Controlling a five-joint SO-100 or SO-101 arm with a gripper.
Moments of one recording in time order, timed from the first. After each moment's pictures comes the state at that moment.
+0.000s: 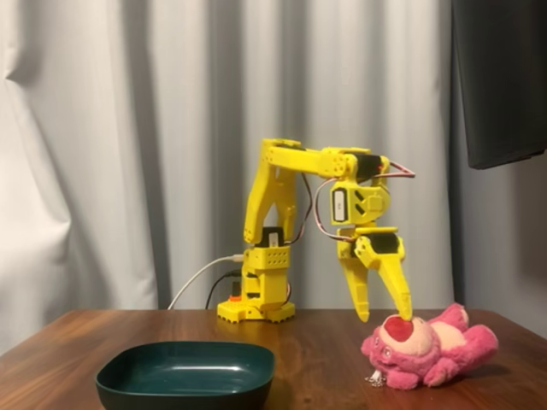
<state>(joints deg) 31.1 74.6 87.5 73.1 2.6</state>
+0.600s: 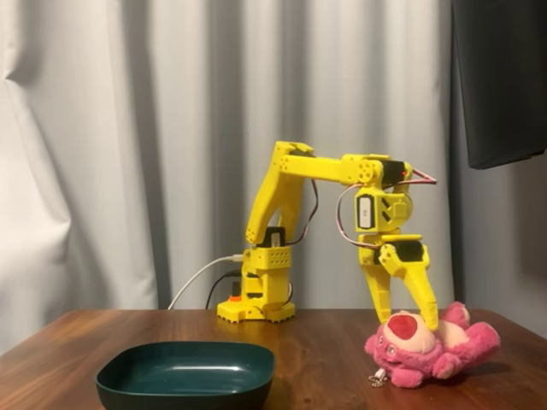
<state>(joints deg) 34.8 69.7 81.3 74.7 5.0</state>
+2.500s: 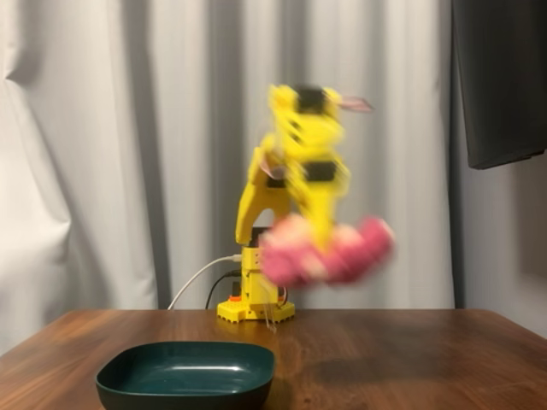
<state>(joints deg) 7.6 59.5 28.7 97.7 0.8</state>
